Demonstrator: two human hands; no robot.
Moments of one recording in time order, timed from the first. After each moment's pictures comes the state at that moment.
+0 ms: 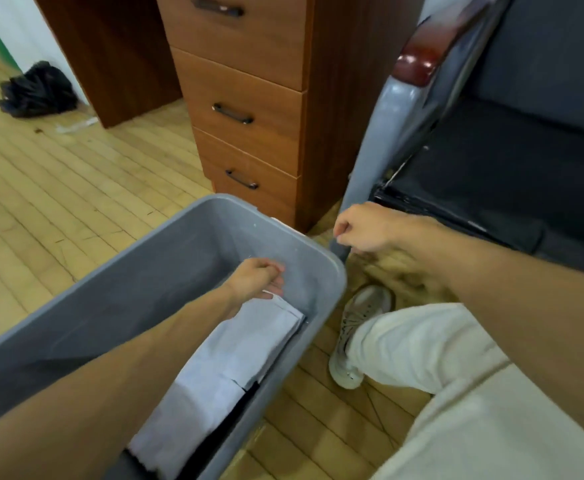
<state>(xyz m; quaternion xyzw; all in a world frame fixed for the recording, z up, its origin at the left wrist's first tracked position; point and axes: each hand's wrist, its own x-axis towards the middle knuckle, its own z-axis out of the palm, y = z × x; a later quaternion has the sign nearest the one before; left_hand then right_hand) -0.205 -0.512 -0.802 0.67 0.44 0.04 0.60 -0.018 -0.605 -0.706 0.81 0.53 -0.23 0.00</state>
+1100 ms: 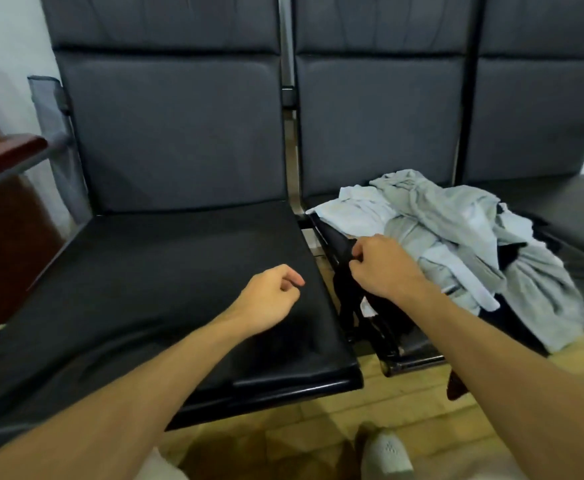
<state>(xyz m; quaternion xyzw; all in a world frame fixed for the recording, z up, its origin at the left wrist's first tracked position) 0.221 -0.822 -0.690 0.90 -0.04 -0.04 0.43 0.267 -1.015 -0.663 0.98 0.05 0.06 -0.16</state>
